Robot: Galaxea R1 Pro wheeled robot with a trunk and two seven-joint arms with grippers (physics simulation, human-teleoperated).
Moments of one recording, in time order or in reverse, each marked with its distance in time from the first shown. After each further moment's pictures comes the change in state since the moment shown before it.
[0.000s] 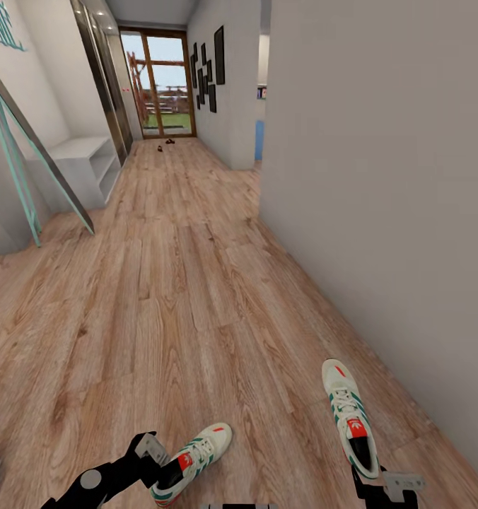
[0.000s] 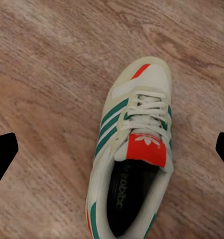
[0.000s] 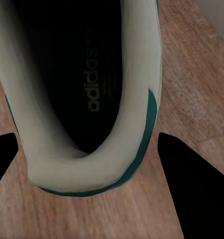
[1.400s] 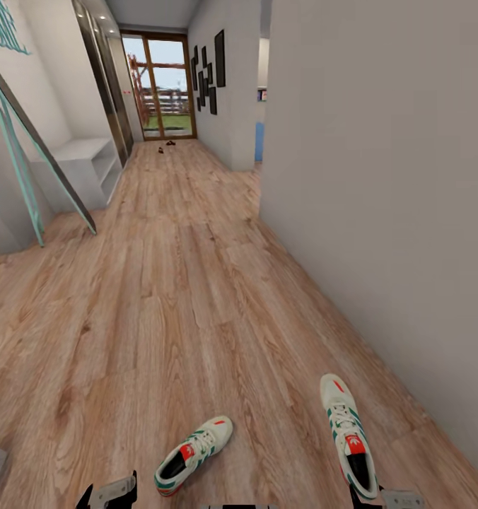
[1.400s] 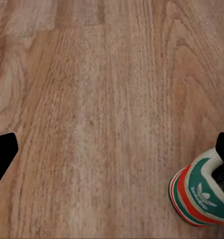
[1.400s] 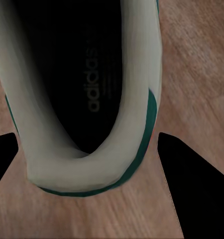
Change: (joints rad) left arm 0.226 -0.093 0.019 0.027 0.477 -0.343 0.686; right arm 0.006 -0.003 -0.007 0.093 -0.001 -0.009 -0.004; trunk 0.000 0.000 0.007
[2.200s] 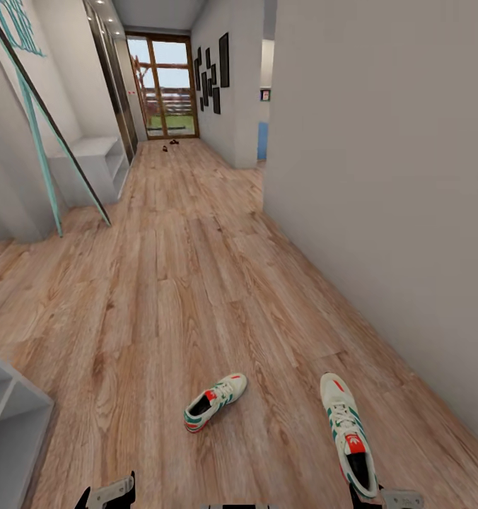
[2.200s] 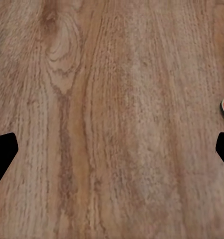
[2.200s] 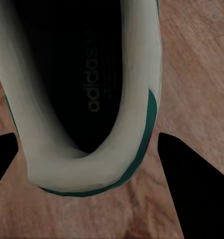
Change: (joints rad) left arm 0.001 -0.001 0.008 0.002 0.011 -0.001 0.008; right arm 0.000 0.002 0.000 -0.004 -0.002 -0.002 0.001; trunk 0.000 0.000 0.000
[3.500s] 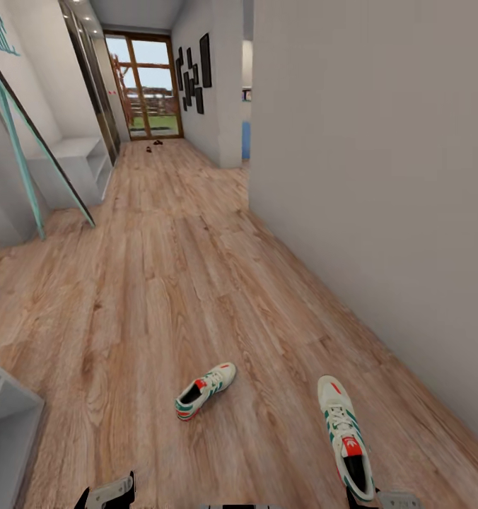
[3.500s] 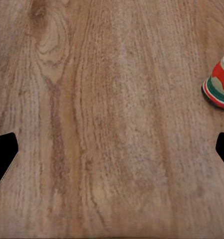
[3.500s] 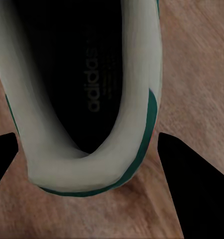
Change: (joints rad) left arm 0.000 0.000 0.003 0.000 0.013 -0.002 0.001; right arm 0.000 0.009 0.003 0.014 0.002 0.001 -0.002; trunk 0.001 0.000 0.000
